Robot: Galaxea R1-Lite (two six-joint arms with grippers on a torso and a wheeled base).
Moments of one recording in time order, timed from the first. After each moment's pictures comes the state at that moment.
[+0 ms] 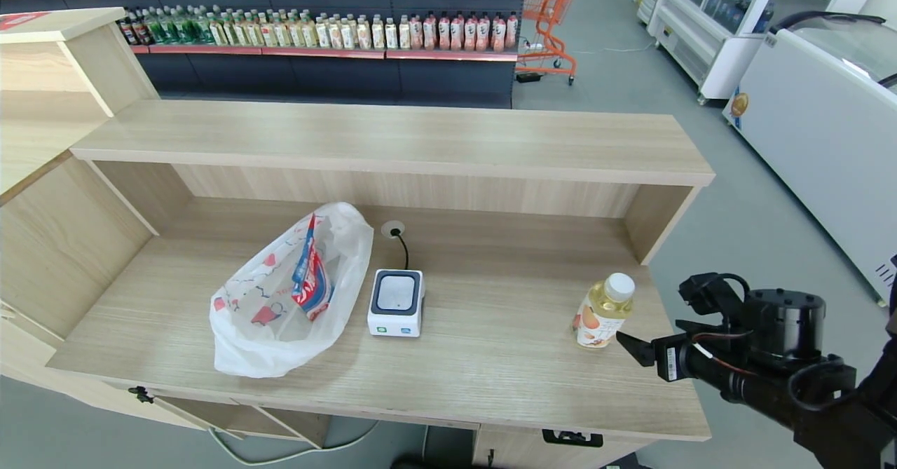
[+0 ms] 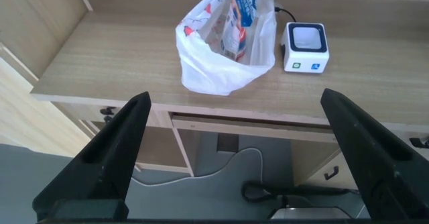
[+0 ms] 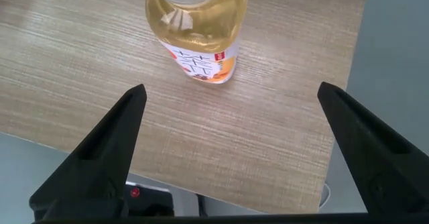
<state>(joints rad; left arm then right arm) 0.00 0.00 0.00 0.00 0.00 0.01 0.17 1.97 -0.30 -1.27 0.03 -0.07</state>
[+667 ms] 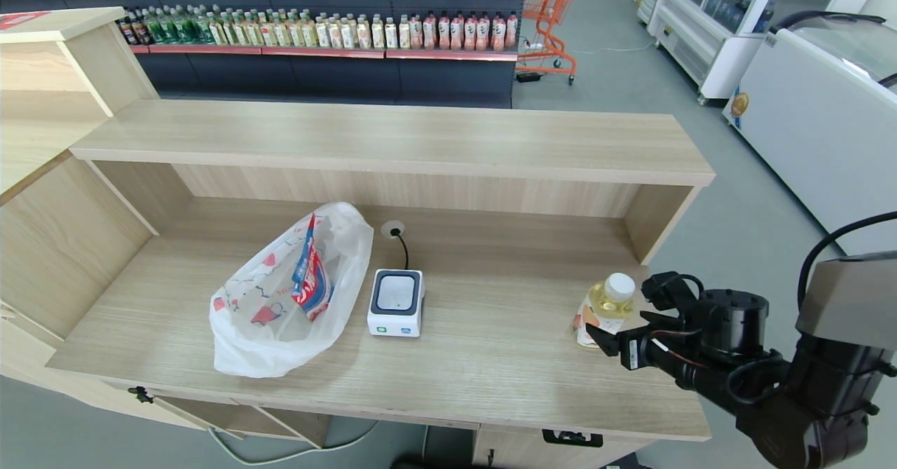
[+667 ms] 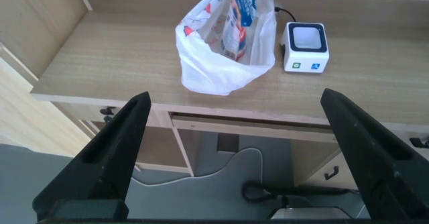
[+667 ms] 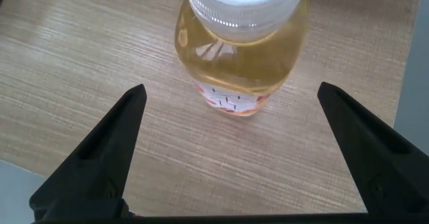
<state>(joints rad) 0.00 0.00 0.00 0.00 0.00 0.01 0.22 2.16 -0.41 -1.41 0.03 -0.06</state>
